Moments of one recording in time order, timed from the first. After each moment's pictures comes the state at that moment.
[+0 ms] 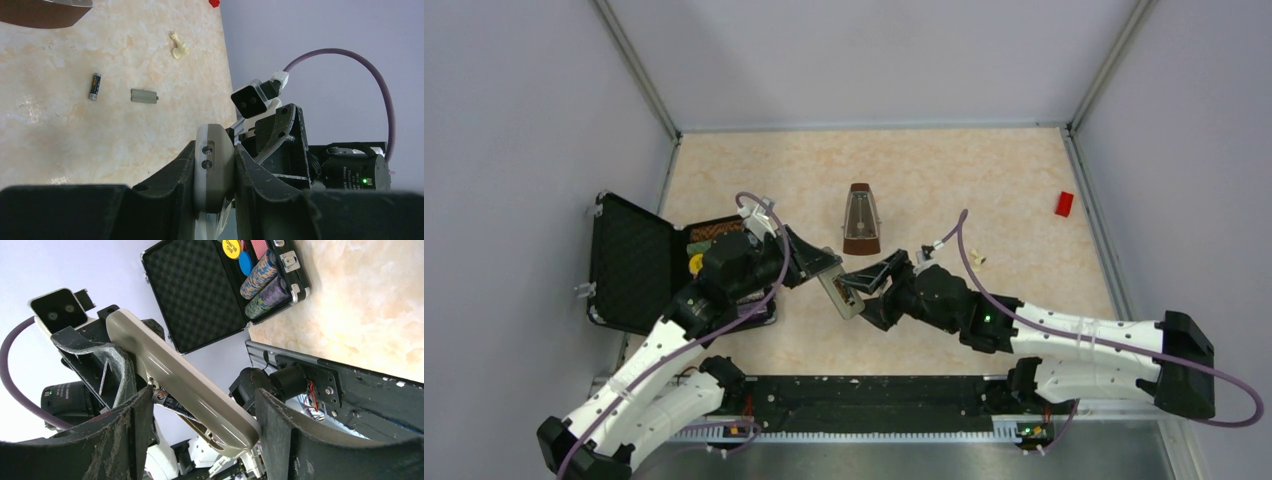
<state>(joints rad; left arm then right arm) -0.58 0.74 0.70 -0.20 0.34 -1.06 1.19 1.05 0.68 0.03 0.23 1.79</state>
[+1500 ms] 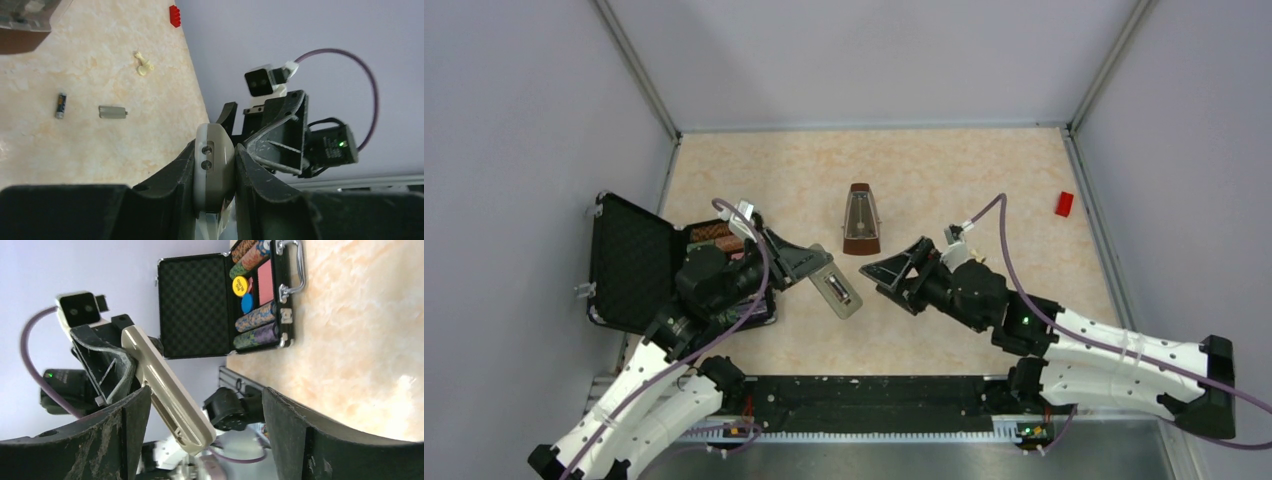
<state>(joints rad) -0.58 0.60 0.70 -0.18 0.32 -1.16 1.16 0.86 0.70 -0.08 0.30 1.45</state>
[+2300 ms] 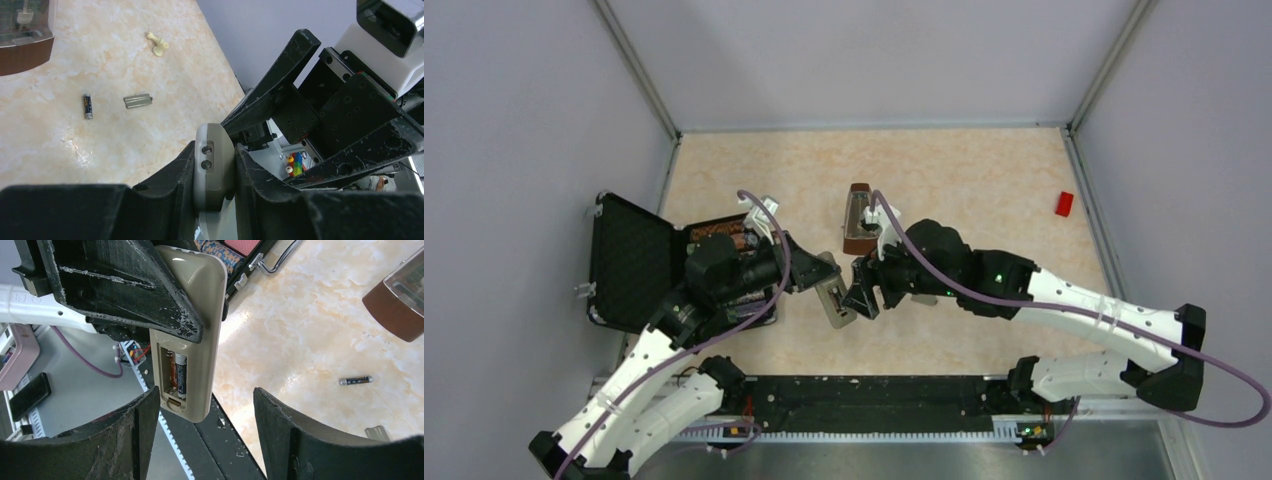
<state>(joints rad) -0.59 0.68 0.76 -0.23 0.48 -0.81 1.15 1.16 1.18 -0.51 -0.03 0.42</state>
